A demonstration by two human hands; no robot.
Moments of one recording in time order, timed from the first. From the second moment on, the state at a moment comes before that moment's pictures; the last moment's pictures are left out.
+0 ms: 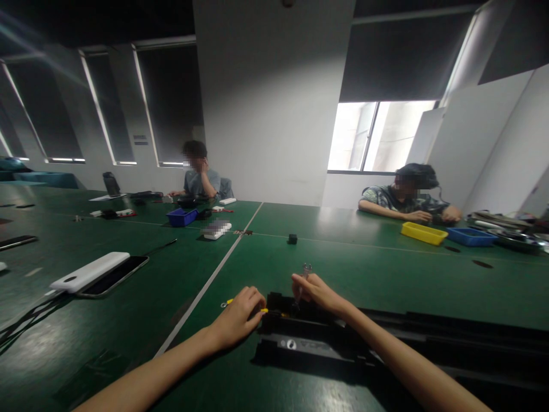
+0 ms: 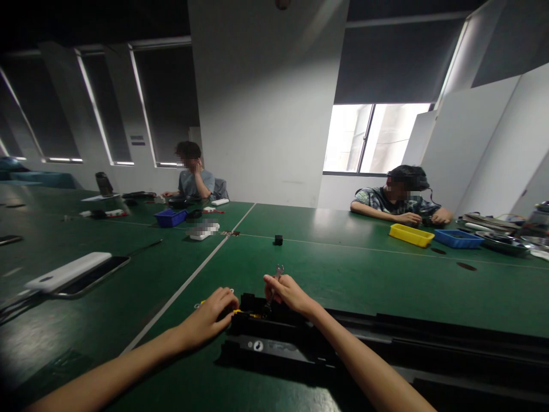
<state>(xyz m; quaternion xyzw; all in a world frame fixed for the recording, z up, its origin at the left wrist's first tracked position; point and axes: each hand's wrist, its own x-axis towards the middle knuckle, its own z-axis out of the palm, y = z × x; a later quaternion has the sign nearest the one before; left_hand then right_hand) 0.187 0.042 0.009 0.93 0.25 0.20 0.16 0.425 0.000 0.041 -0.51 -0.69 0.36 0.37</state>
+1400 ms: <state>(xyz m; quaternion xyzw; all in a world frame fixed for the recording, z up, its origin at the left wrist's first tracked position) 0.187 0.043 0.007 0.93 0.25 0.20 0.15 0.426 0.002 0.040 -0.50 -0.70 0.35 0.37</state>
